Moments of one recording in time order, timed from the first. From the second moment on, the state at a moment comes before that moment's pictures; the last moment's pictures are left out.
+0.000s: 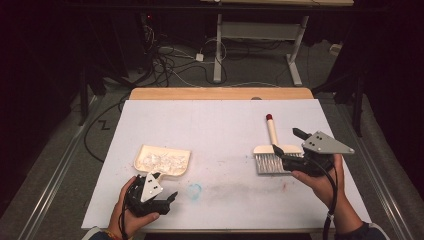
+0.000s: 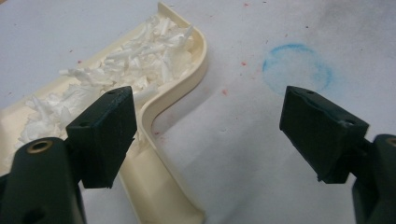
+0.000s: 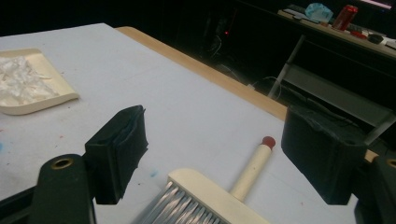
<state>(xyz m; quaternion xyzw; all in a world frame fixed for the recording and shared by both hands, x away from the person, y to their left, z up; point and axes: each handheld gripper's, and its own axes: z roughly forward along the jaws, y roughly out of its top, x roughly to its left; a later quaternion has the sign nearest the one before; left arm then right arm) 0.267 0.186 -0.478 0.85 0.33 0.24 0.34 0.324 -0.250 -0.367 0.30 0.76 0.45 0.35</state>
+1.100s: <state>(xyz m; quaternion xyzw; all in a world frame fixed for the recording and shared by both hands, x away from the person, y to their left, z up) 0.263 0.186 -0.477 0.84 0.32 0.25 0.35 0.280 -0.284 -0.381 0.29 0.77 0.44 0.36</state>
